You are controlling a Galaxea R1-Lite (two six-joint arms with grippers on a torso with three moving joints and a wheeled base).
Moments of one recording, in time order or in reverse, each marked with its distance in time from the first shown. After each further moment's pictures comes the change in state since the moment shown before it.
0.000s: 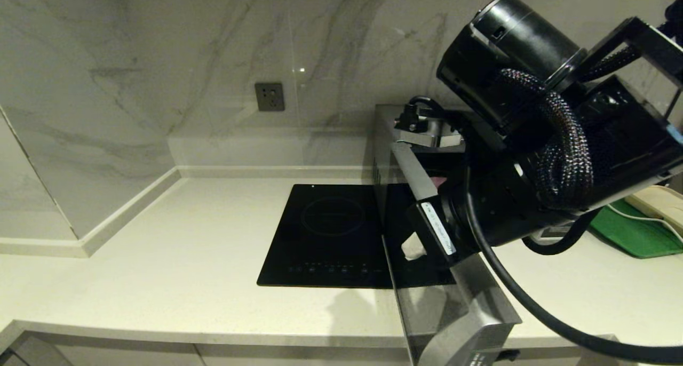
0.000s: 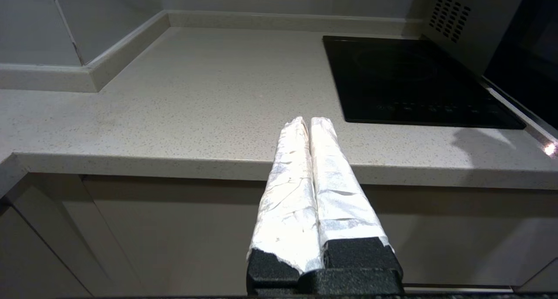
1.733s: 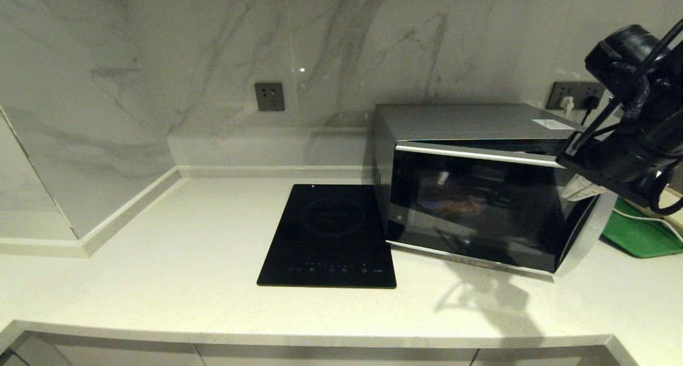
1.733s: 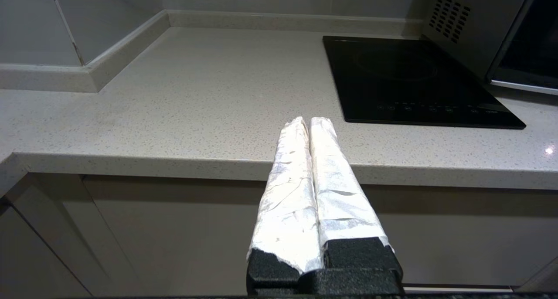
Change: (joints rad) left arm 0.000 0.000 0.000 0.000 0.000 0.000; right arm -0.685 -0.013 0.030 0.062 -0.181 0.565
